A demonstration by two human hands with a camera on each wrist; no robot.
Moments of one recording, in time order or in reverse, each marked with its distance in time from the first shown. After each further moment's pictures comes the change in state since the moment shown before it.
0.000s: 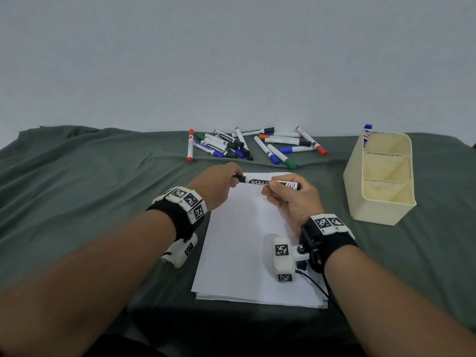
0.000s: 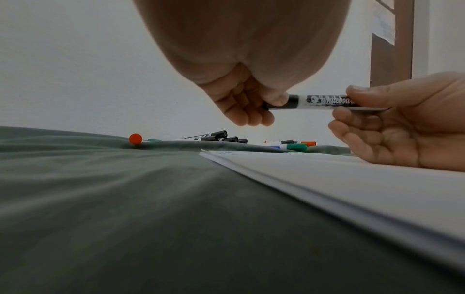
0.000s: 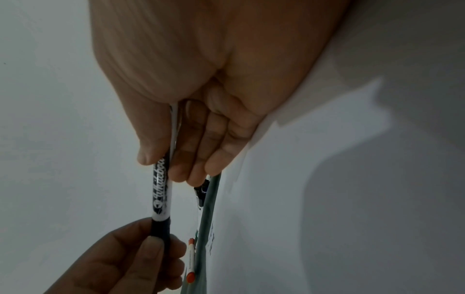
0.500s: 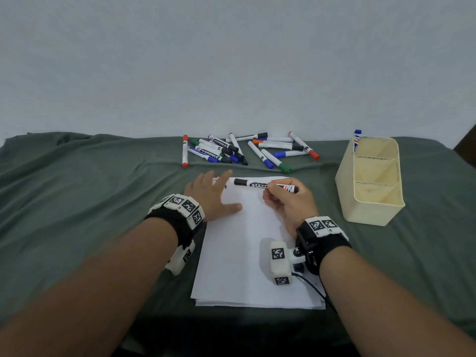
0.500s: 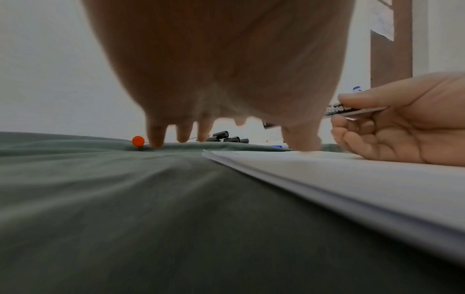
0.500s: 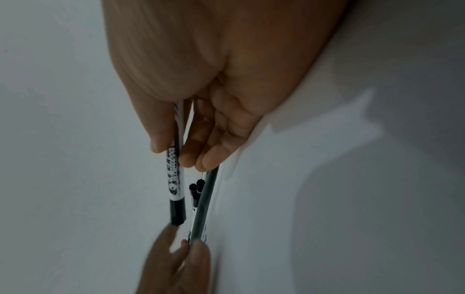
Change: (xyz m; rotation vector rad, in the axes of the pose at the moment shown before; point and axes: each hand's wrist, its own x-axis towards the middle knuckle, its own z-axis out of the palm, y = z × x) left_hand -0.011 -0.006 0.011 0.270 -0.222 -0.227; right_hand 0.001 -0.001 0.002 -0.030 0.097 -0.006
